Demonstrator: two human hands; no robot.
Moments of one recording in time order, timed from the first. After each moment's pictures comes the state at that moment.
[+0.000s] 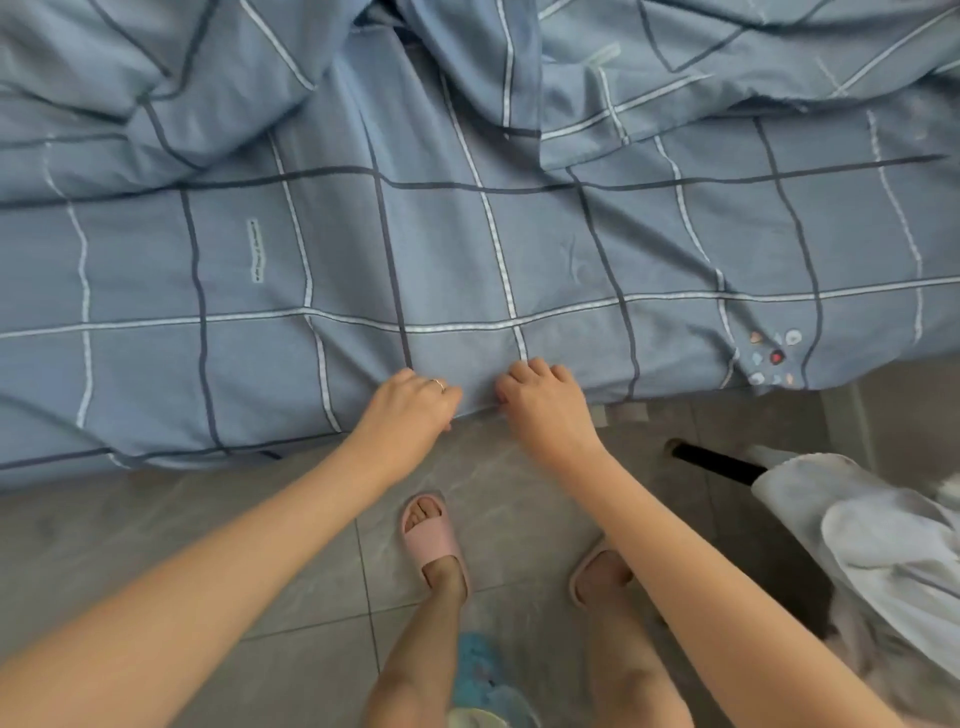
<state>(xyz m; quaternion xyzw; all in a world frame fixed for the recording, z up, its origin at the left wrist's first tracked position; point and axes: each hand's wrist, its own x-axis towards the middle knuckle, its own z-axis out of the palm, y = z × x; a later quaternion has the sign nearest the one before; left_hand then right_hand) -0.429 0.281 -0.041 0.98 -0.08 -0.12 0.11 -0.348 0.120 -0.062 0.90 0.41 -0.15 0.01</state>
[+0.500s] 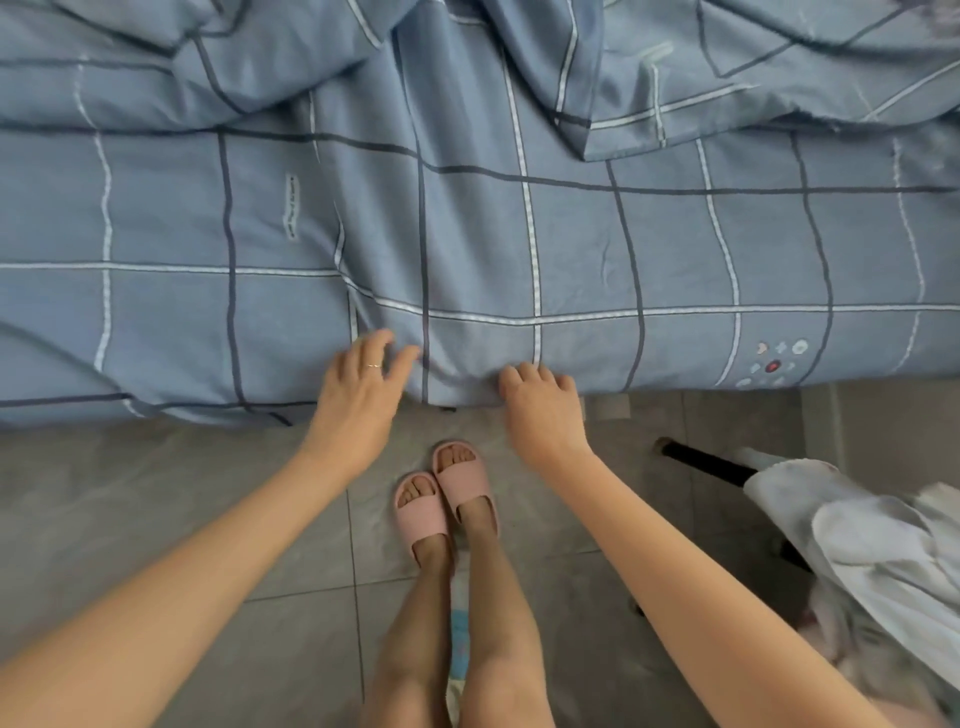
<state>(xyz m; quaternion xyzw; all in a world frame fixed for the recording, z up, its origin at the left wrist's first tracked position) -0.497 0.320 -0.070 0.99 0.11 -0.05 0.07 -0.383 0.144 -0.056 0.90 0.36 -0.25 0.03</state>
